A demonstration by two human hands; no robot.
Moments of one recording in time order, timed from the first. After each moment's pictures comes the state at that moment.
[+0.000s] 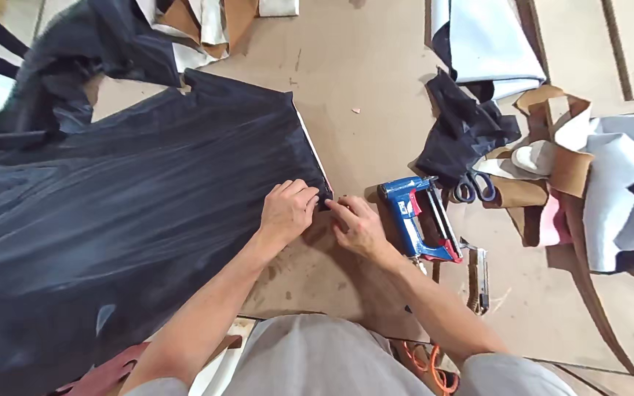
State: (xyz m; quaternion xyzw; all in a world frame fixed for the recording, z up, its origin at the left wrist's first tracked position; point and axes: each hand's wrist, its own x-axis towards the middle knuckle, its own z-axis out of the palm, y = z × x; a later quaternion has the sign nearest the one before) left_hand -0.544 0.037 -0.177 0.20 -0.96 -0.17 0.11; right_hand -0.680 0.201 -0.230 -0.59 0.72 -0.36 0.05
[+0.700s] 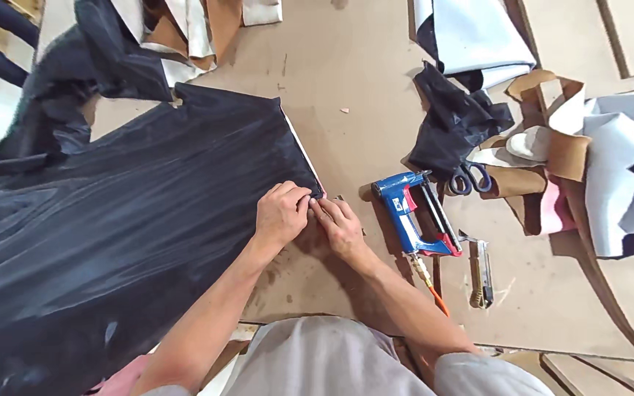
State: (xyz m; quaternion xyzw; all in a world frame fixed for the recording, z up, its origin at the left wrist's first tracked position) left_hand -0.550 0.040 -0.171 0.24 -0.94 -0.20 0.14; right_hand -0.647 0.186 -0.247 -0.57 0.72 -0.40 -0.06
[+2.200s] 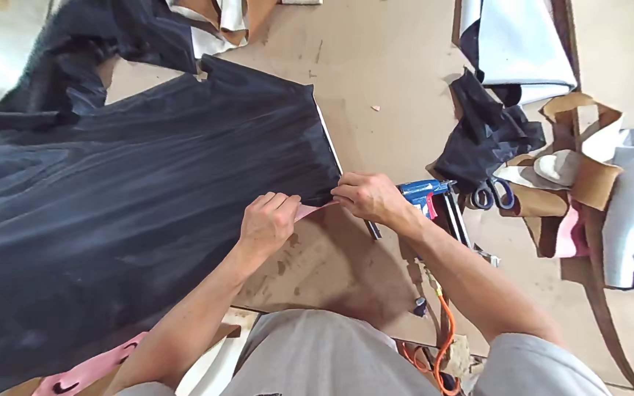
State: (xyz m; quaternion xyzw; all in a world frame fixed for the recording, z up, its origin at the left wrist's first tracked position) left_hand -0.479 0.021 -0.168 0.22 -0.96 -0.09 0.15; right_hand -0.728 0.134 -0.188 -0.76 0.59 -0.23 0.09
